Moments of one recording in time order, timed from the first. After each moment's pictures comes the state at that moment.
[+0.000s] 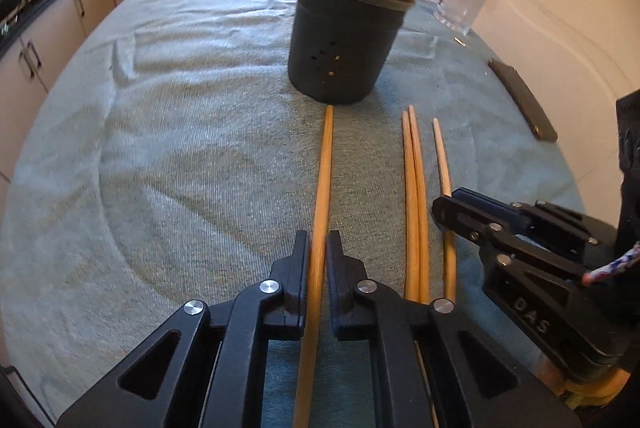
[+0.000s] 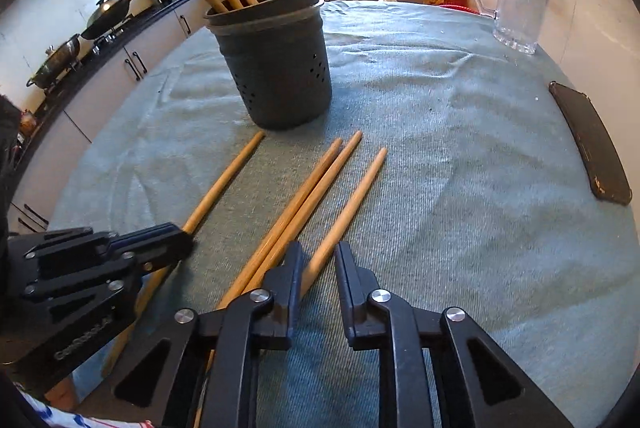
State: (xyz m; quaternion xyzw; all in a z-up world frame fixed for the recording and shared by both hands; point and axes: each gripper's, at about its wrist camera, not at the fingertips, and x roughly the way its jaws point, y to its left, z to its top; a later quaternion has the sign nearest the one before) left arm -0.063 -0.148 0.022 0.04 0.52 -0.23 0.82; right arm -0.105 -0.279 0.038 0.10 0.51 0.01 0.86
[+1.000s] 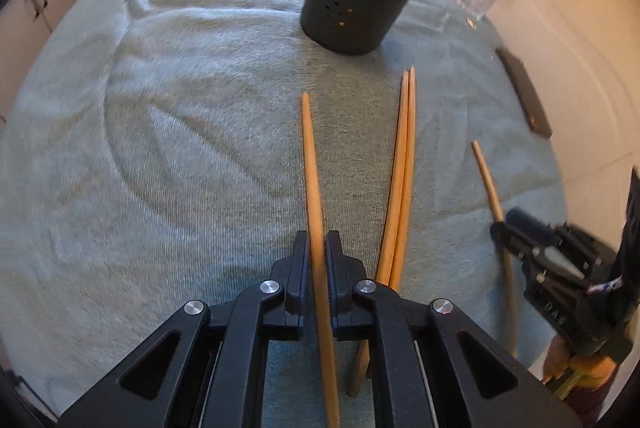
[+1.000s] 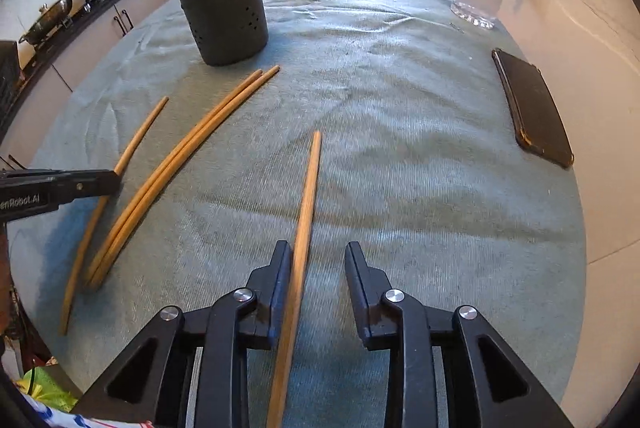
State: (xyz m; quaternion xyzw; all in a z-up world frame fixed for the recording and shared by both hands) left arm -0.076 -0.146 0.021 0.01 0.60 -0.21 0.77; right arm -0.160 -0.326 0.046 0.04 0.56 0.00 0.83
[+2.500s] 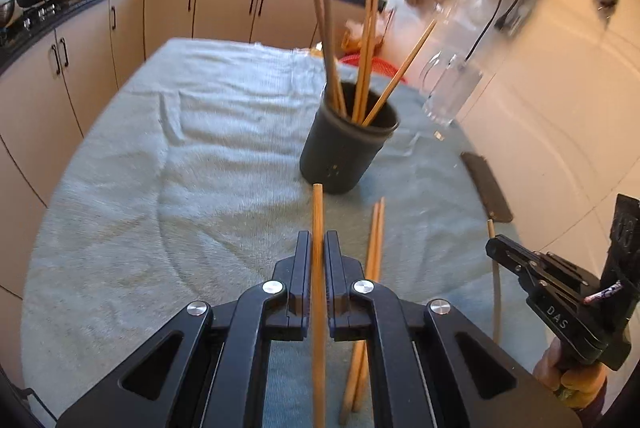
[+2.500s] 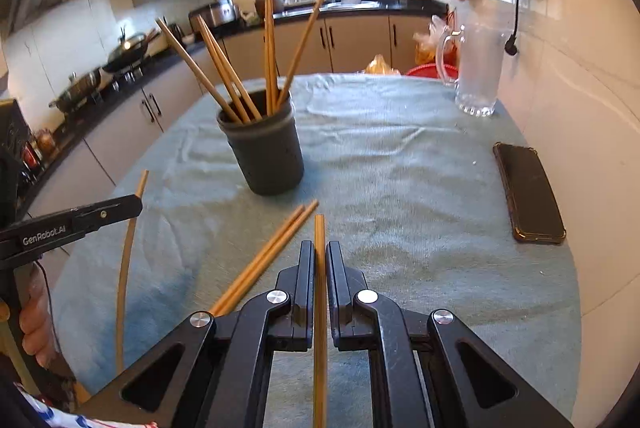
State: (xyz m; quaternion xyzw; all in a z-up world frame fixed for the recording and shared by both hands) left arm -0.085 -0.111 0.105 -0.05 0.43 -0.22 0.87; right arm -0.162 -0.320 0.119 0.09 0.41 0.01 0.91
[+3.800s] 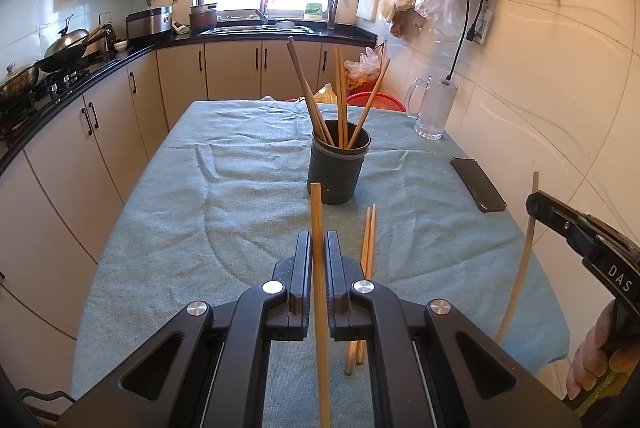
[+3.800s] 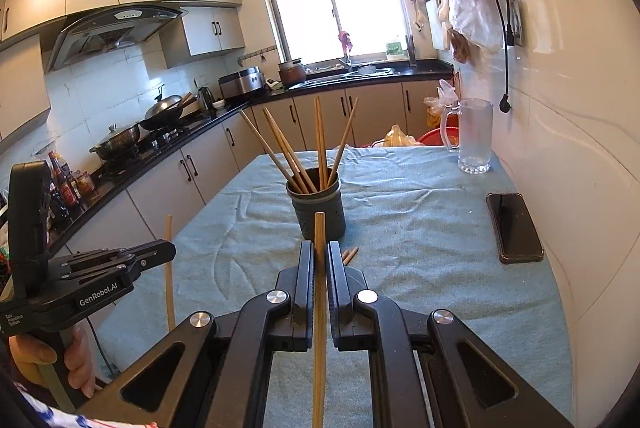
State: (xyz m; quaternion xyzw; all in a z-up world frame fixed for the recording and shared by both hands) left arm -0.168 -0.103 0.148 0.02 0.34 -0.20 0.92; right arm -0.239 -0.303 0.195 0.11 0.30 0.03 0.95
